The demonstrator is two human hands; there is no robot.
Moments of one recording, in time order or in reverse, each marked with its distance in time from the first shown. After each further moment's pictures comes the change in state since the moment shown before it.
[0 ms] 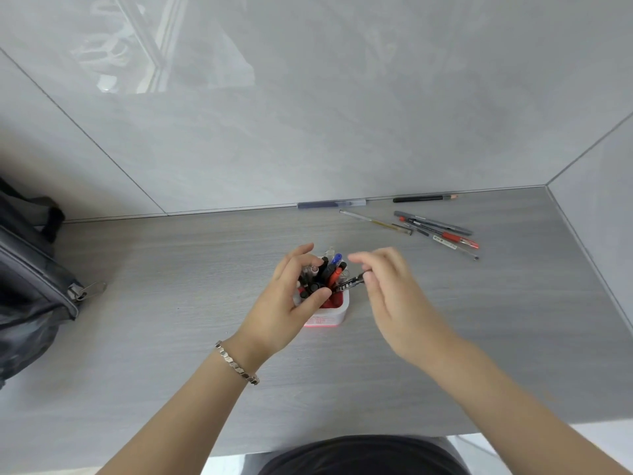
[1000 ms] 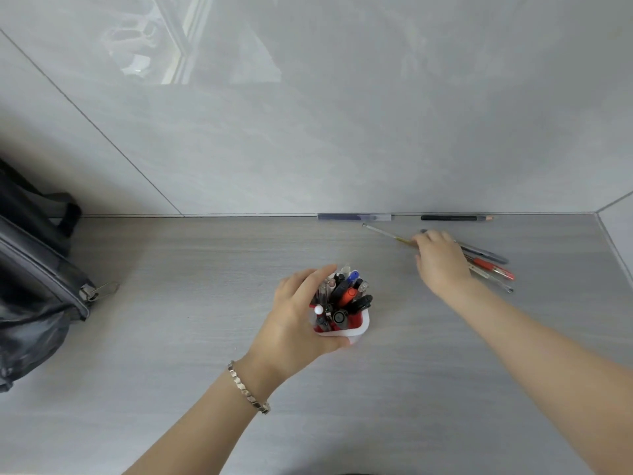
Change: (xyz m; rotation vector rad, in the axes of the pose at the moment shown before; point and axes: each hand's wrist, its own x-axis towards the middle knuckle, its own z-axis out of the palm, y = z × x) left_hand 0.011 -0.004 -0.006 0.169 0.065 -0.076; right_hand 0.114 0.140 0.000 -0.721 -0.165 0.305
